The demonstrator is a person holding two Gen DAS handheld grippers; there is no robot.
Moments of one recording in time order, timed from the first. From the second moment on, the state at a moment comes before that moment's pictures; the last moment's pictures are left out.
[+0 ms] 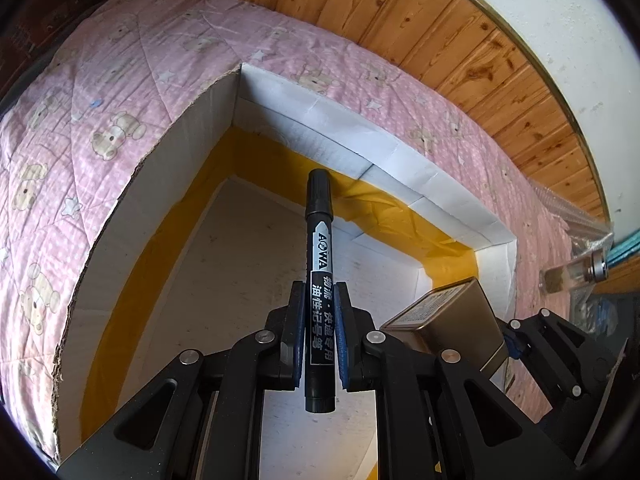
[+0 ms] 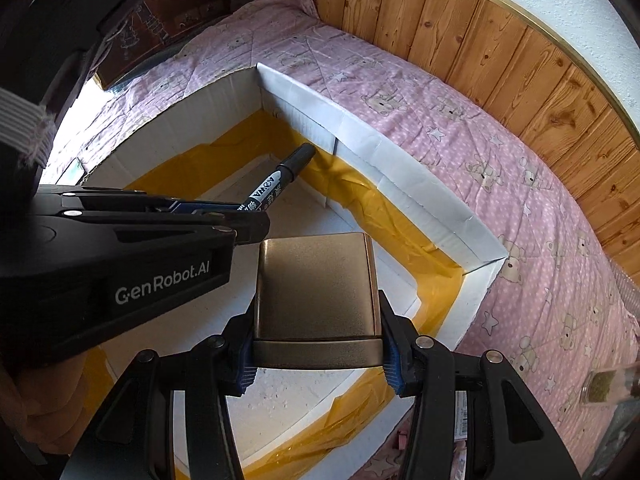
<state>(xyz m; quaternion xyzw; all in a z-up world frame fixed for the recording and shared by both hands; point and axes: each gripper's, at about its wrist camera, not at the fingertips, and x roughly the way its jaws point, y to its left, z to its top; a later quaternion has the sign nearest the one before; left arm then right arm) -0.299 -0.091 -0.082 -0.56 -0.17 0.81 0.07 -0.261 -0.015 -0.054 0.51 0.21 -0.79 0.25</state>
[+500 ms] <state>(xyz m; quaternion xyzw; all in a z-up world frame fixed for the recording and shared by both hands) -0.301 -0.095 -0.101 -0.60 -0.16 0.78 0.05 -0.275 -0.027 -0.076 0.55 0.27 -0.75 0.24</state>
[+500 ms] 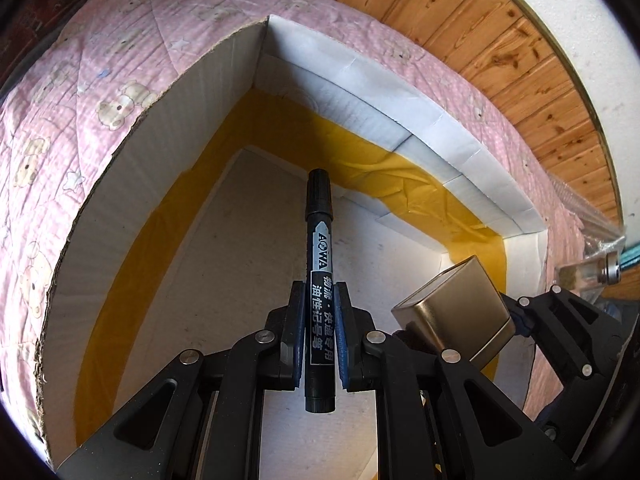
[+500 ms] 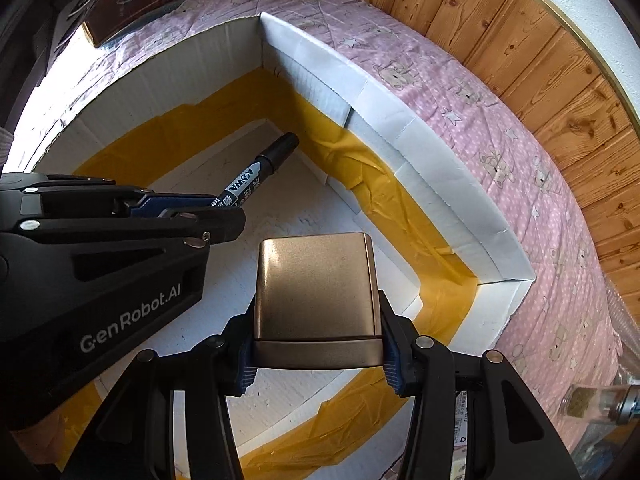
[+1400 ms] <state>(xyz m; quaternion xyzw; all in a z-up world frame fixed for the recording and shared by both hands) -0.308 -0.101 -0.108 -0.61 -0.17 0.78 0.04 -0.299 -0.038 -0.090 0.60 0.25 -0.71 0.26</state>
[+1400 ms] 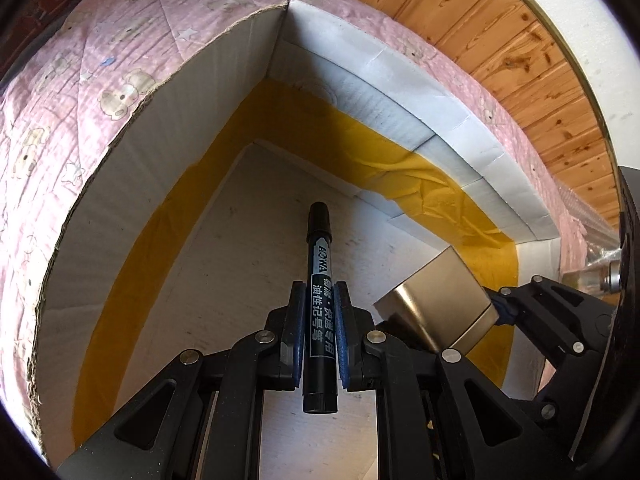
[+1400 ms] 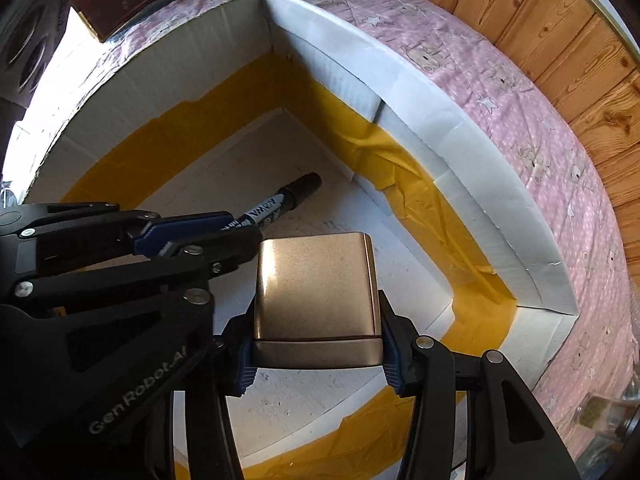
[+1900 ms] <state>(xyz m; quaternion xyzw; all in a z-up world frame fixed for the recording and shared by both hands) -0.305 -0.113 -0.104 -0.61 -0.19 0.77 0.03 -0.308 -0.031 -0.063 0.59 0.22 -0.74 0.22</state>
